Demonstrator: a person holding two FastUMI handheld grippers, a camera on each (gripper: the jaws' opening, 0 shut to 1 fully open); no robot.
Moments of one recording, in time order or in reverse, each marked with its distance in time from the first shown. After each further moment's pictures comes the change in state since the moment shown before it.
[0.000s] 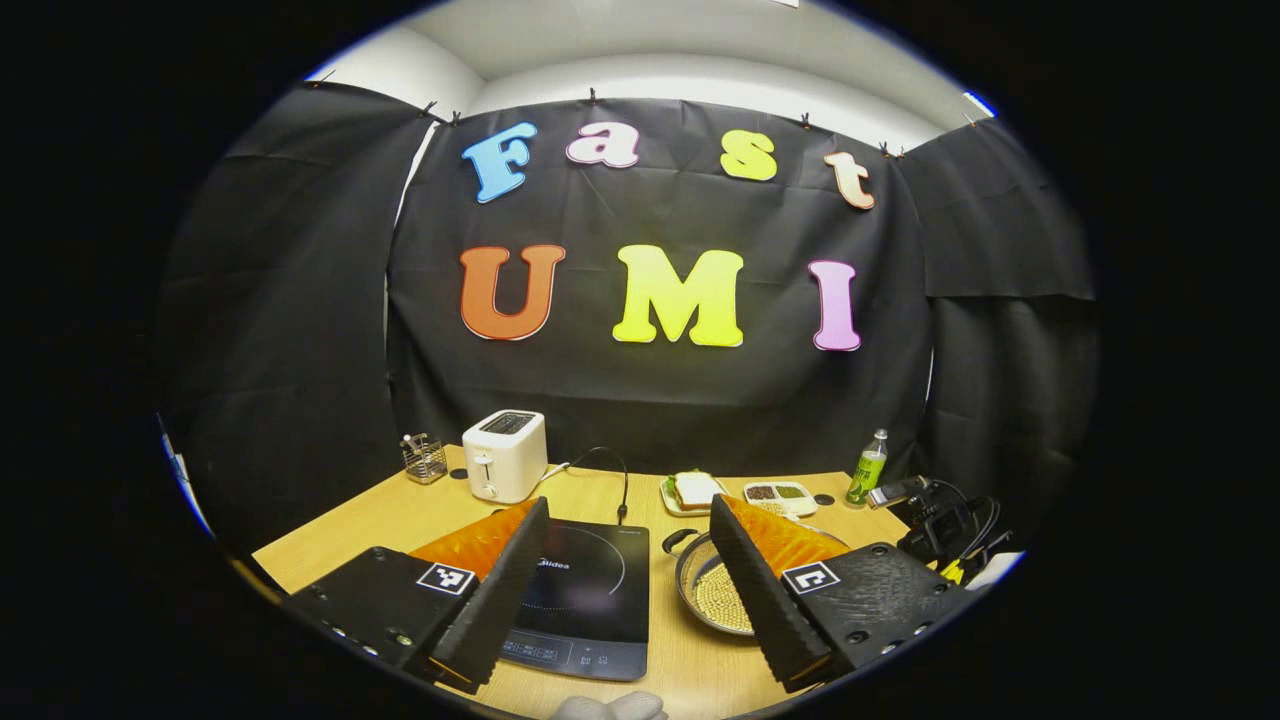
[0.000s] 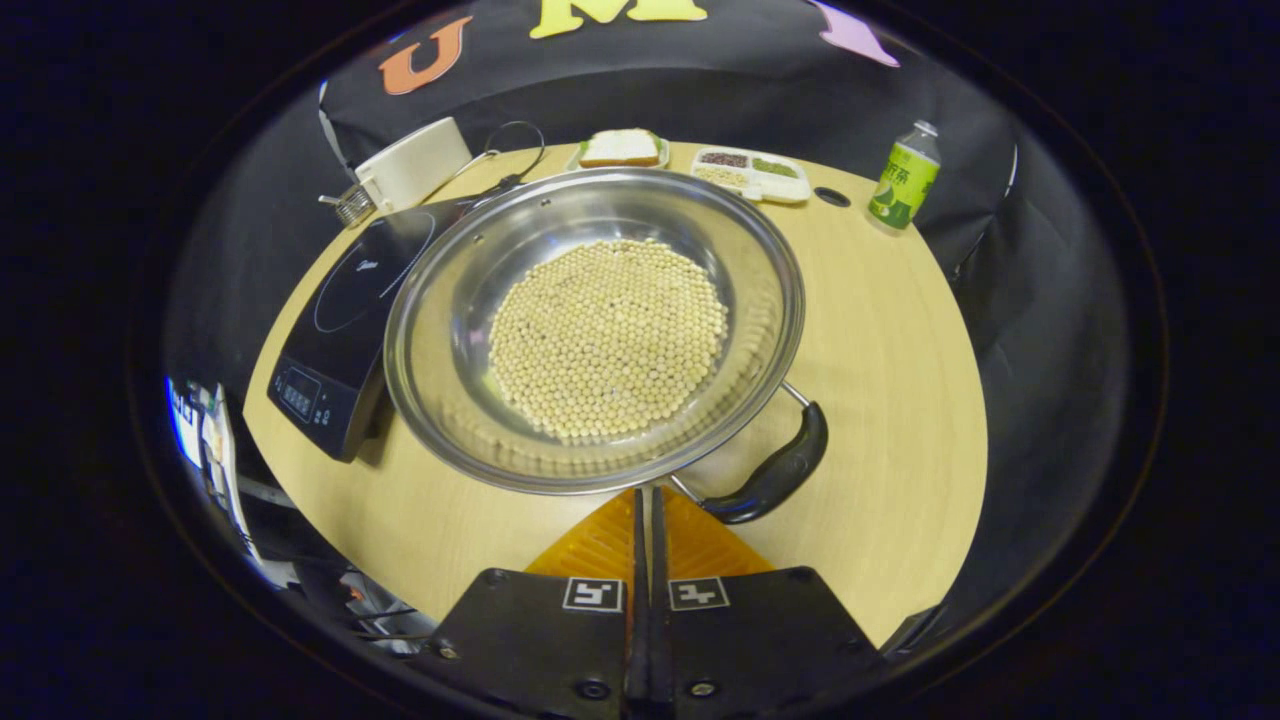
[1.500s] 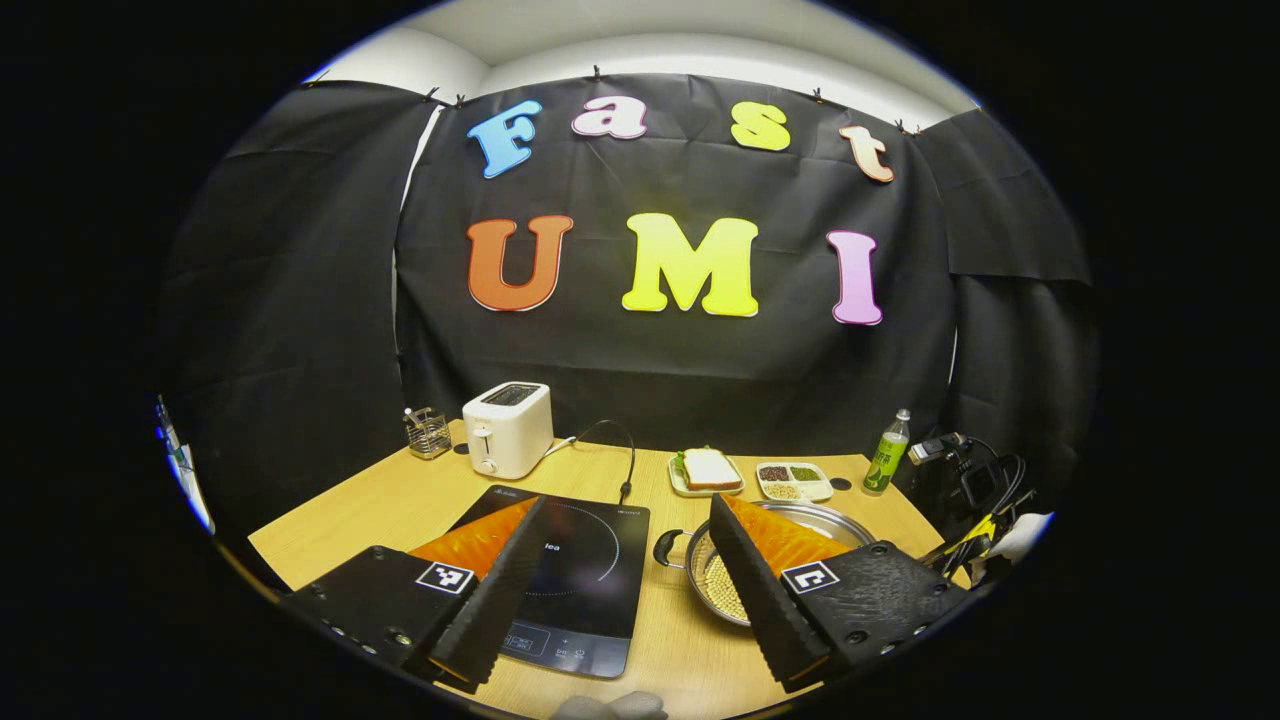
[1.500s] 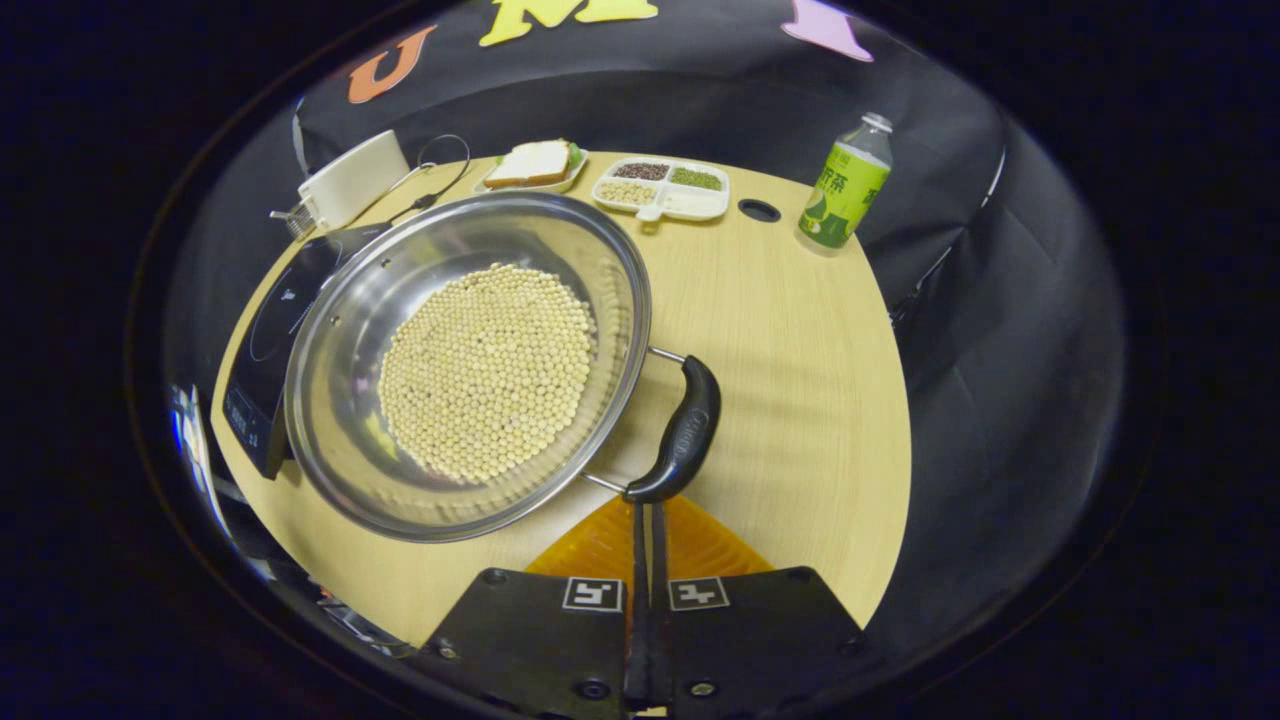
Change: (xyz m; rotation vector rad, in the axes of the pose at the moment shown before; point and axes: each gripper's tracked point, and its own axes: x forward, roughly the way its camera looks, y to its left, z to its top) left arm 0.023 -0.015 -0.030 -0.004 0.080 0.086; right arm 0.019 -0.105 0.052 -0.042 -0.018 -0.097
